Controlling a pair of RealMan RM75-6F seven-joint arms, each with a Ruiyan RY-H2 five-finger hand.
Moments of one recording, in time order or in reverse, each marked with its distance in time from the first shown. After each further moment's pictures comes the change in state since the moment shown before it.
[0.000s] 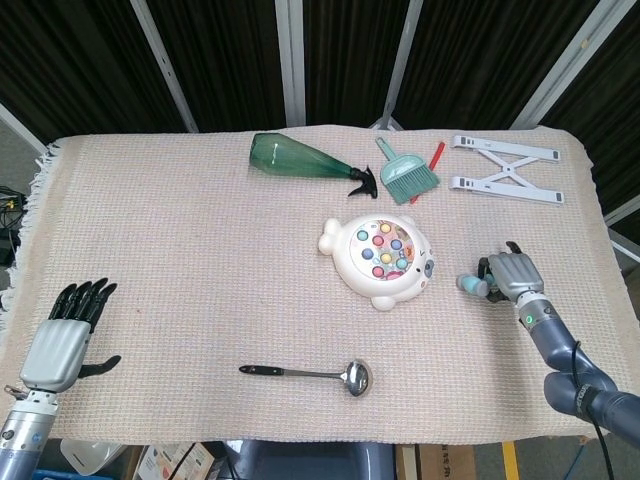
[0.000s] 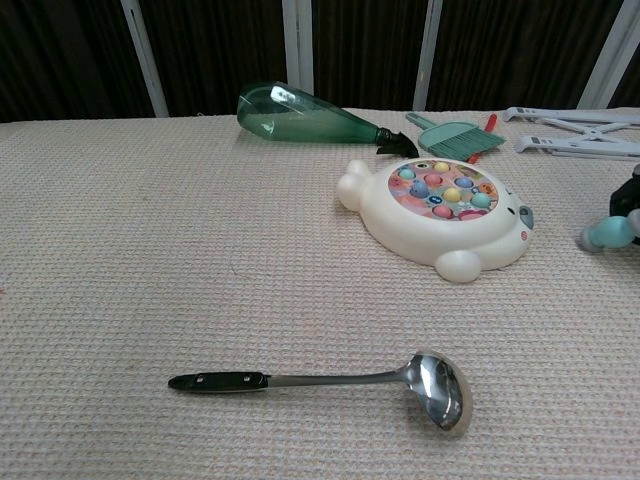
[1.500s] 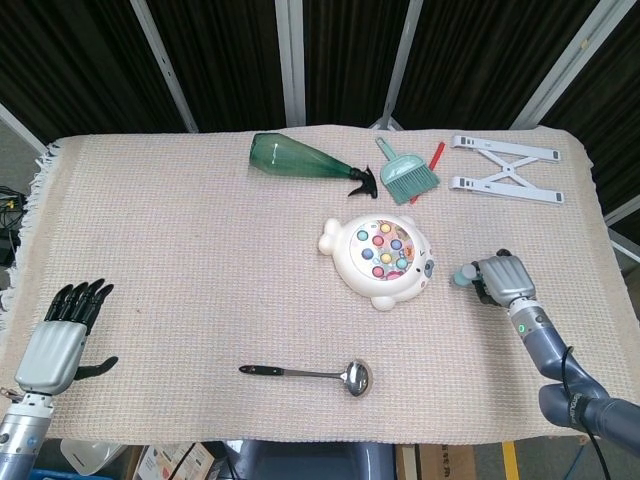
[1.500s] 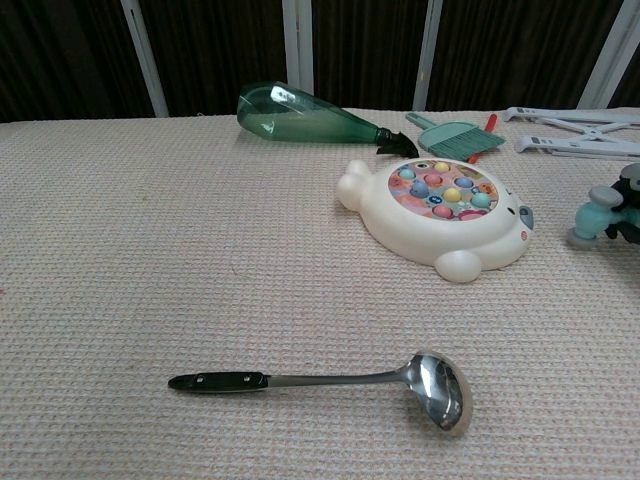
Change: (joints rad) left arm 0.009 0.010 0.008 0.008 0.022 0.020 -0.019; right arm 0.013 -0.029 -0.101 -0.024 -0.031 0.157 -0.010
